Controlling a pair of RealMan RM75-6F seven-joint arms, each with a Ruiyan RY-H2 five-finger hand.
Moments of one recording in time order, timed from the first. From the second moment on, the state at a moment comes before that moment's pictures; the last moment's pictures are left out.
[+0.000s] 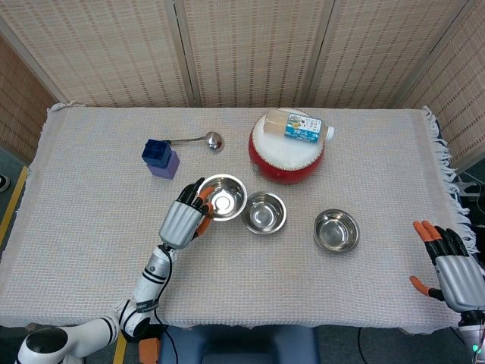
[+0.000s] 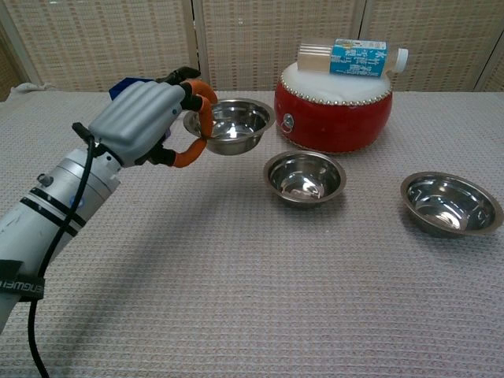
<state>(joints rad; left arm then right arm) -0.72 -1.99 -0.23 -0.89 1.58 1.37 0.15 0.06 -1.02 -0.01 -1.68 -1.50 1.42 -0.01</state>
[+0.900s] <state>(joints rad) -0.88 -2.19 -0.22 -0.73 1.53 1.19 0.11 0.05 -0.98 -0.01 -1.68 -1.51 1.41 0.05</state>
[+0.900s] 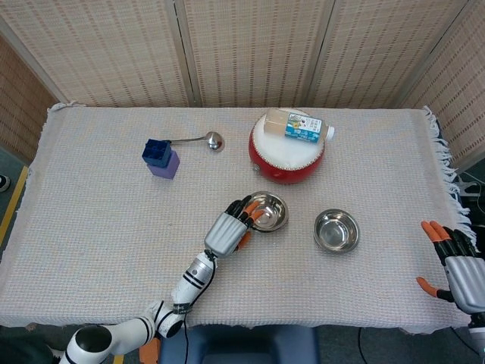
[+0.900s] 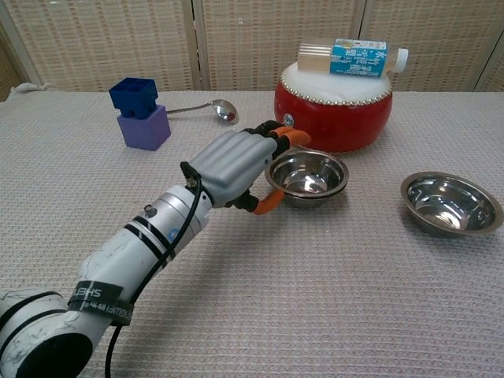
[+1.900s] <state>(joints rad) -0.48 -1.56 -0.11 -1.37 1.42 1.40 0.28 0.32 -1.38 0.06 -1.49 -1.40 1.04 -0.24</state>
